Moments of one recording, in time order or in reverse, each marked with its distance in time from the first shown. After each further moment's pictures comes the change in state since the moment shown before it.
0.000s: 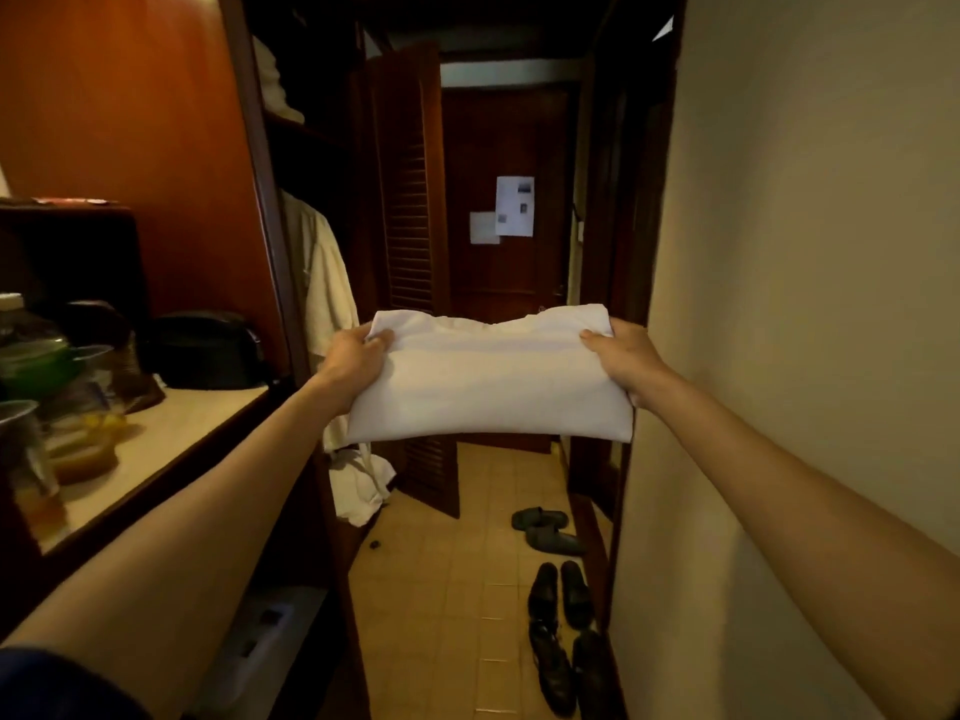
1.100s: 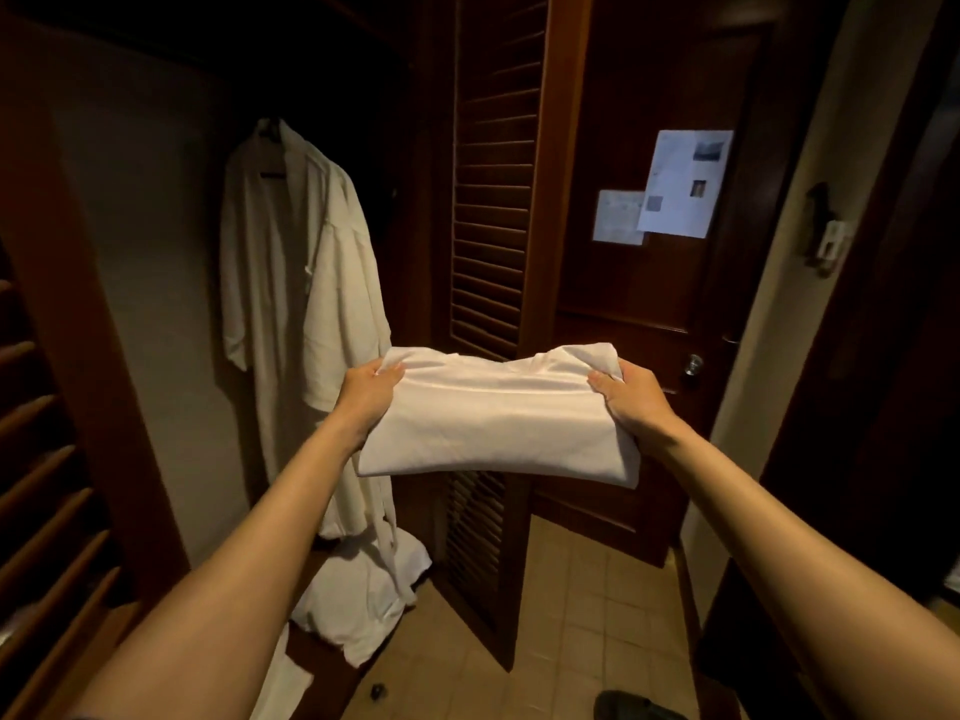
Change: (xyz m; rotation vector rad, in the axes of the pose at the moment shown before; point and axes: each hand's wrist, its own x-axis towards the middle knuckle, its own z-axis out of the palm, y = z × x) left_hand 0.703 -0.338 0.129 -0.167 0.224 -0.230; right_hand 0.739 0.206 0.373 0.061 -0.243 -0.088
